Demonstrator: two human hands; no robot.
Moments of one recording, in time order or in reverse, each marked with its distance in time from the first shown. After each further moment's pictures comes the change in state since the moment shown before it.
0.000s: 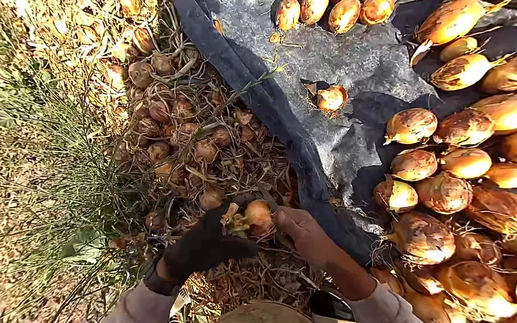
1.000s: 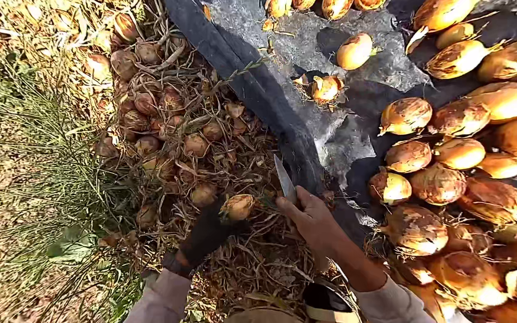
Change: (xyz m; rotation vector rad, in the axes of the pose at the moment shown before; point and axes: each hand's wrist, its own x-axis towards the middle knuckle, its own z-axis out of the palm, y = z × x) left_hand 0.021 -0.062 0.032 0.142 0.179 -0.224; right_hand -0.004 0.002 -0.026 -0.327 0.338 0.180
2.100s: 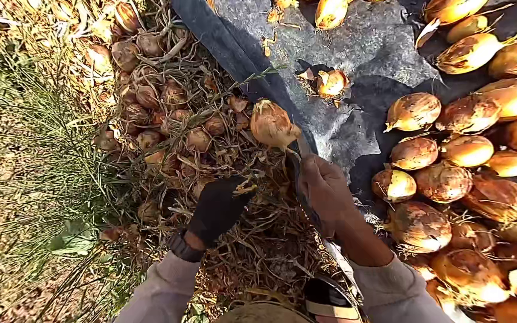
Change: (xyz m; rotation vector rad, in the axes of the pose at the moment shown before) left_hand 0.014 0.047 -0.006 0.285 0.121 0.293; right_hand 0.016 -0.036 -0.016 -0.014 0.242 -0.386
